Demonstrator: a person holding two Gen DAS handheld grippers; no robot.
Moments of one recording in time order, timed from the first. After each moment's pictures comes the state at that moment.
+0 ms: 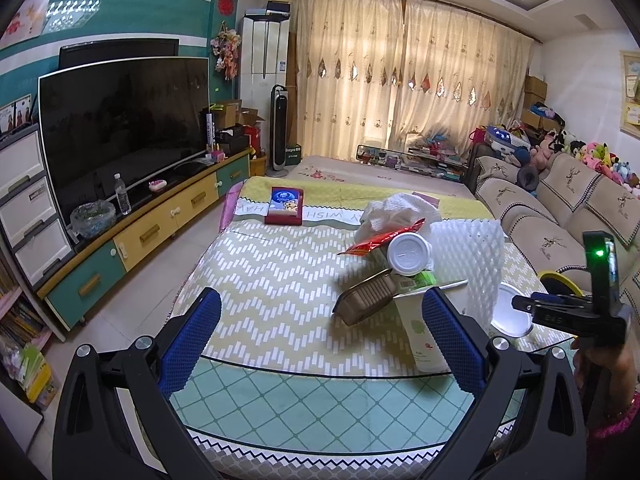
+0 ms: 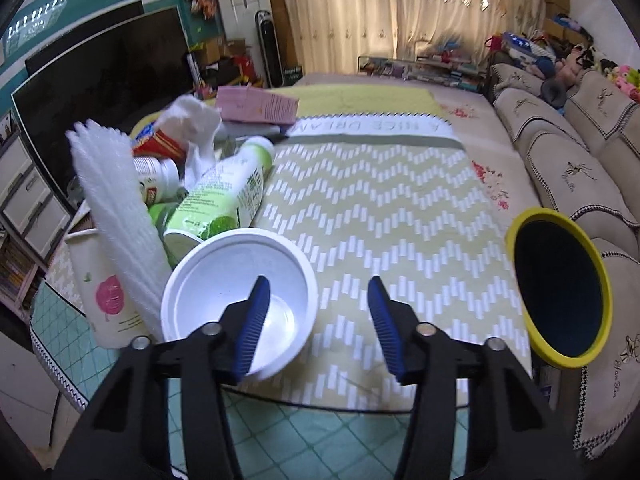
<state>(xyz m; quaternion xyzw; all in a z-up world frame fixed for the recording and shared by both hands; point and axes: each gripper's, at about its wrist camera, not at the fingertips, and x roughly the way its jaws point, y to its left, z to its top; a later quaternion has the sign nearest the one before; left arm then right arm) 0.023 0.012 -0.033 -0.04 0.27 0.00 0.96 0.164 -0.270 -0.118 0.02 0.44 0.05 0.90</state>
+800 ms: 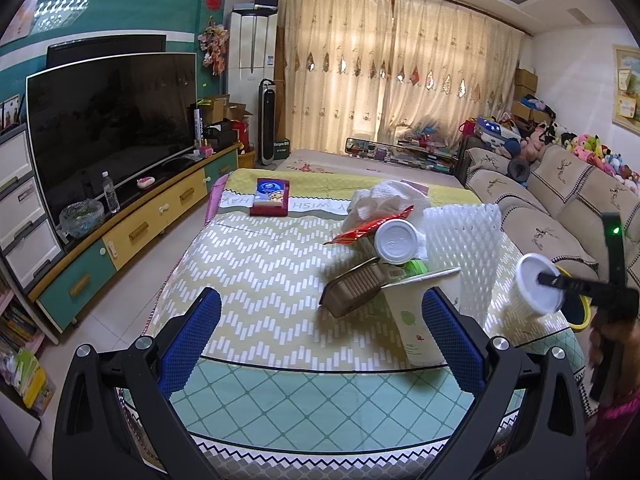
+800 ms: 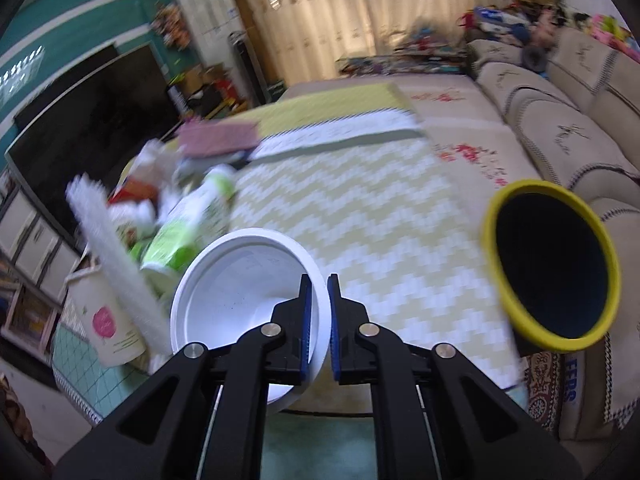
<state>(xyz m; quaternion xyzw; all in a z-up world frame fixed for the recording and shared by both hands) 0.032 0.001 -0.046 -0.03 0.28 -0.02 0.96 0.151 -0.356 -0.105 0.13 0.40 0.01 0.91</state>
